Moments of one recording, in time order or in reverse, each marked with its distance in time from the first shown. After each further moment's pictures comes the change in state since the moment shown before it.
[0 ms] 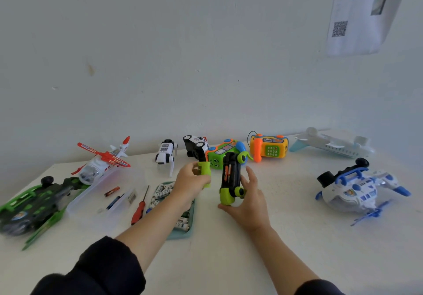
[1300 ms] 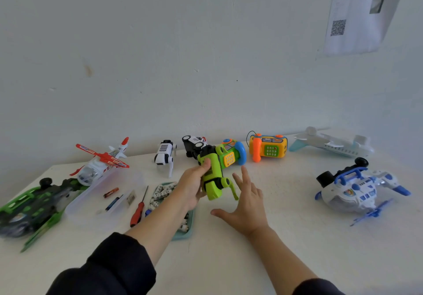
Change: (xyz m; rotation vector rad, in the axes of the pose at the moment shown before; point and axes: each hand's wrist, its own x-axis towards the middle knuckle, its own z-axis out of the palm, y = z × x) left_hand 0.011 -0.005 0.010 -0.501 -0.207 -0.178; right_hand -0.005 -0.008 -0.001 -0.241 -0.054 -0.052
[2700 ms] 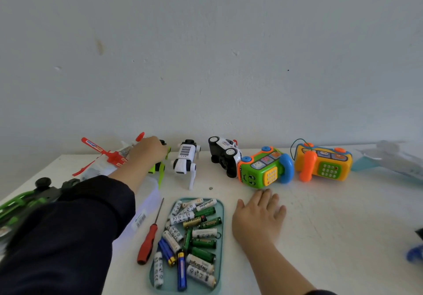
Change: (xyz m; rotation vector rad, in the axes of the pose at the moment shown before) left_hand 0.136 0.088 -0.178 1.466 0.583 -0.149; right_hand 0.076 -0.022 0.088 -0.535 -0.394 0.522
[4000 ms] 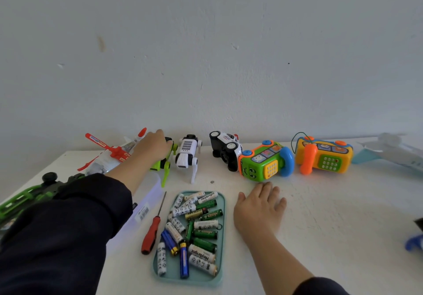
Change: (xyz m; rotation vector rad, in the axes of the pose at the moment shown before) left_hand -0.004 -0.003 0.004 0.044 0.093 0.156; right_hand 0.000 0.000 -0.002 0.041 -0.011 -0.004
